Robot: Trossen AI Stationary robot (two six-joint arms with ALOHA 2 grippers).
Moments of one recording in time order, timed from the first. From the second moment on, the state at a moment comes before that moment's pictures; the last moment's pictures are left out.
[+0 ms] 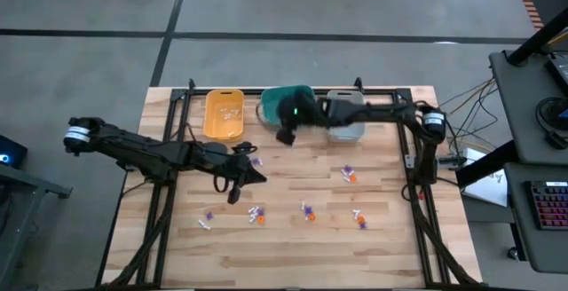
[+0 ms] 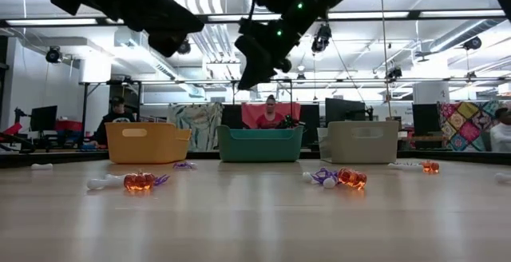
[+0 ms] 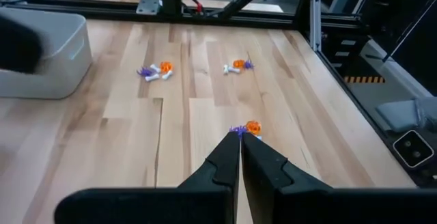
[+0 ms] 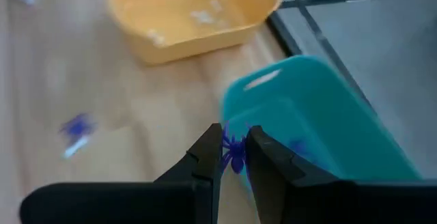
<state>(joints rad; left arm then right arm) -0.12 1.15 0.61 0.17 0.06 -0.11 -0.27 1.87 1.48 -0.31 0.18 -0.06</state>
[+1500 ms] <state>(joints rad) -0.12 1.11 0.61 0.11 -0.03 -0.12 -0.58 2.03 1.51 -0.34 0.05 -0.03</state>
